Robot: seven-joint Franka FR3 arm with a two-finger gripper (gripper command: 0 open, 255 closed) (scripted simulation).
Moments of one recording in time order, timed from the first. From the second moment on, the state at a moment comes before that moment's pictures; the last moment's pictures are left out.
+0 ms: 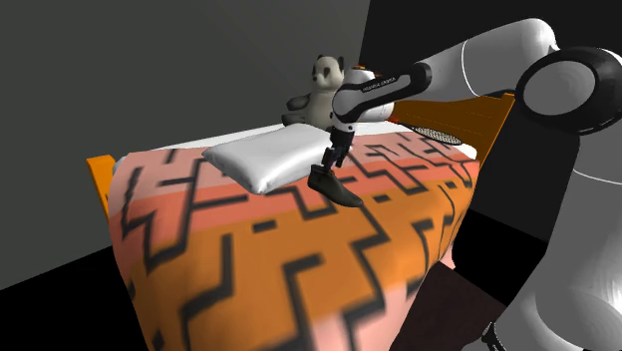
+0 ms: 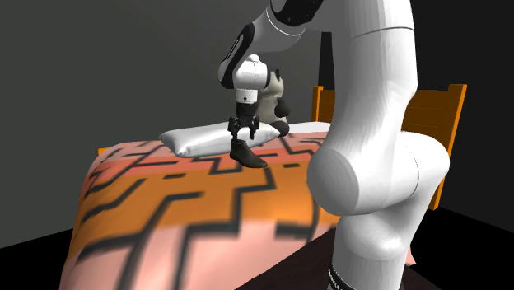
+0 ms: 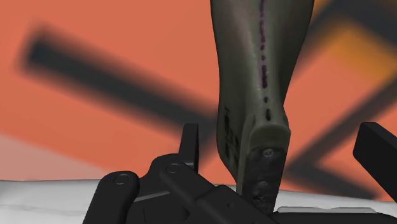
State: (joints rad) arm 0.02 0.23 -0.08 -1.86 0.10 2.16 -0.41
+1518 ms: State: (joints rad) arm 0.02 0.24 -0.08 -1.84 0.10 2.15 -0.41
